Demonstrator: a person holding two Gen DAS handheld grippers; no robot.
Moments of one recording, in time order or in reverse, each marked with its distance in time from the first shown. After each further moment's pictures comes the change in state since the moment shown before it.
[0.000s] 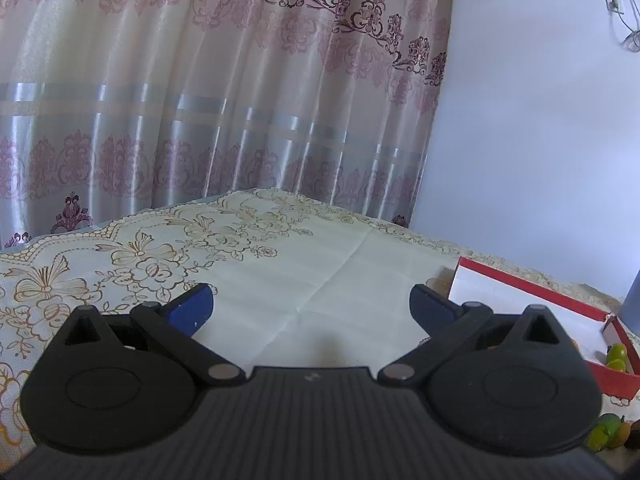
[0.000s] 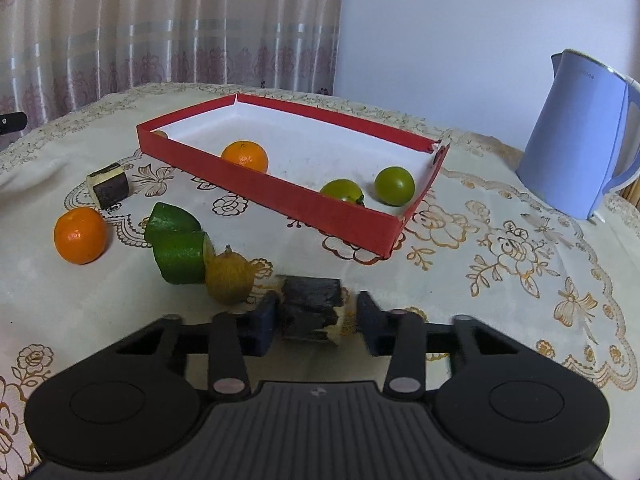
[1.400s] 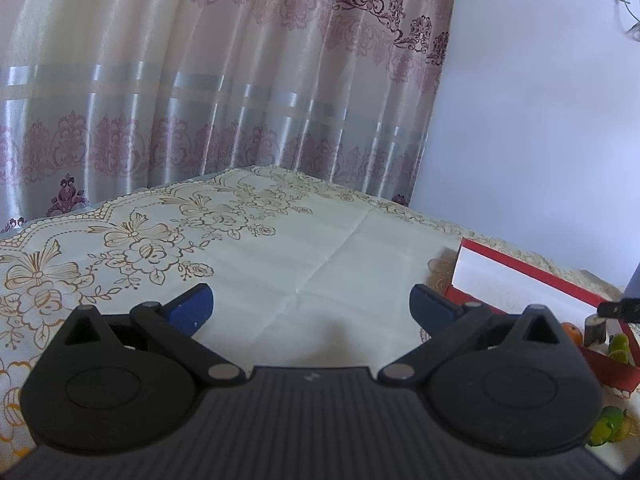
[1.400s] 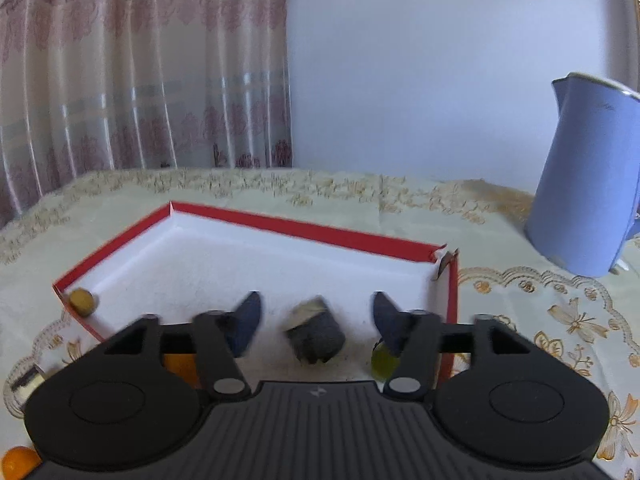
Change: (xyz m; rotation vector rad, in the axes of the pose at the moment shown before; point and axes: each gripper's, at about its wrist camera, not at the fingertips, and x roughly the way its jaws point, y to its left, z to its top) left arm 0.012 0.003 -0.001 -0.009 0.076 -0.006; right arm 0.075 -0.017 0.108 0.177 -0.139 -0.068
